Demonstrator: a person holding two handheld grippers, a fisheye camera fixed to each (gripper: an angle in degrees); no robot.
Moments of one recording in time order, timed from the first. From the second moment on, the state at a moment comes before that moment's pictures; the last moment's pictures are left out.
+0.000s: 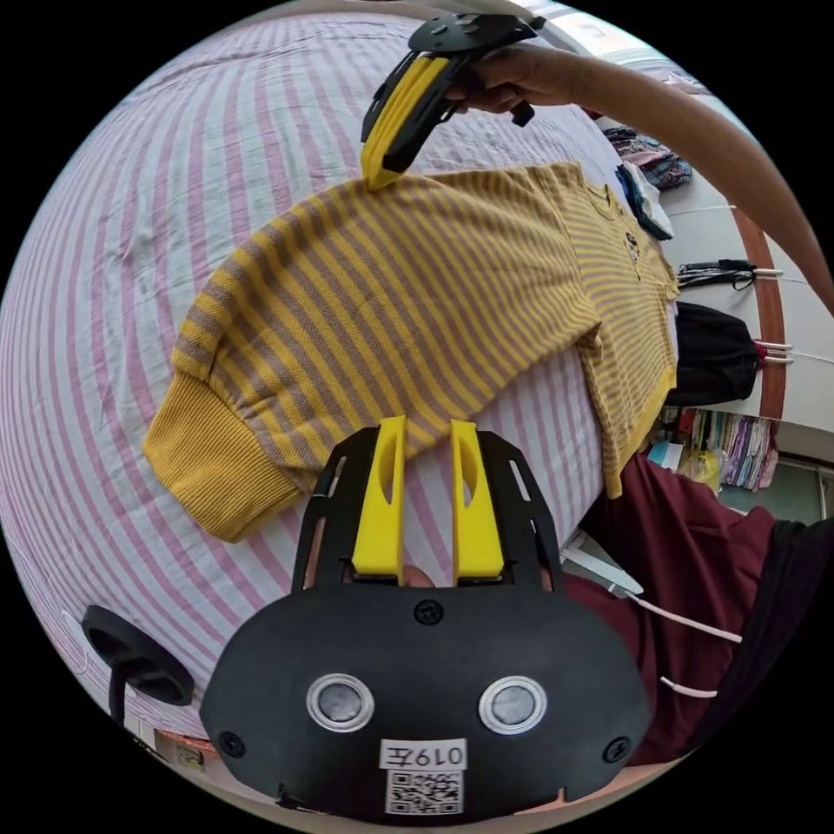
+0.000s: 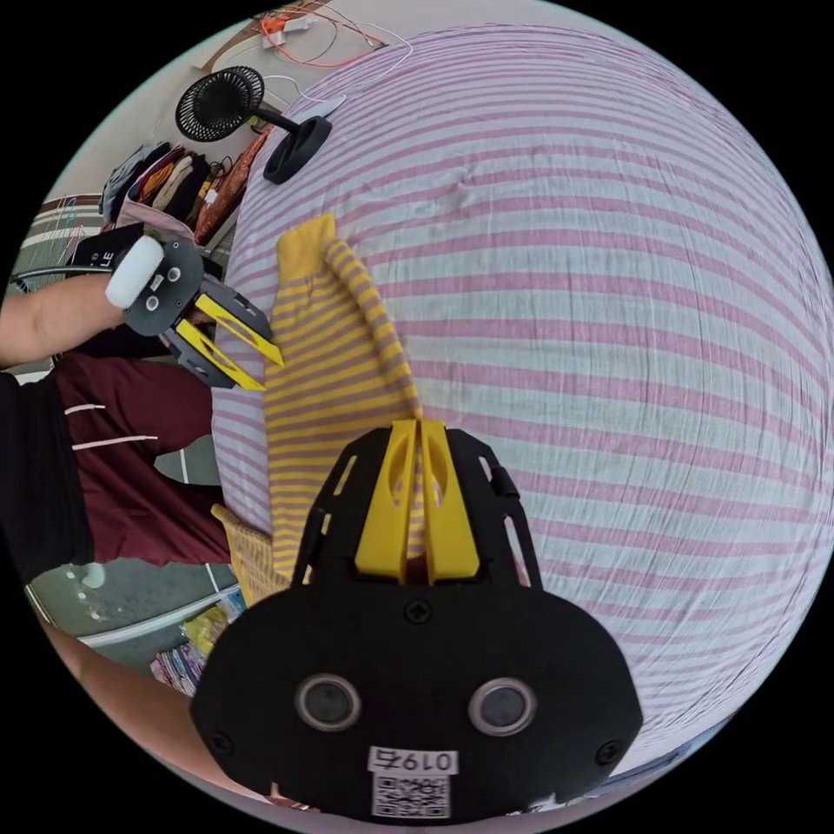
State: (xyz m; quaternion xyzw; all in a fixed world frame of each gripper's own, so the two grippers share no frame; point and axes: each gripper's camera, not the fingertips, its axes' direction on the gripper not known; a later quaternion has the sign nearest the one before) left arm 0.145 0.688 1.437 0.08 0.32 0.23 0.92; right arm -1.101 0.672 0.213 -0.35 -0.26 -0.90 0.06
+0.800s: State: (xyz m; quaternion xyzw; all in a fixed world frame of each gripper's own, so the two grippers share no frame) left arm 0.310 0.855 1.413 0.13 0.02 0.40 0.91; right arm -0.898 0.651 0.370 -0.35 -0.25 -0.90 0.11
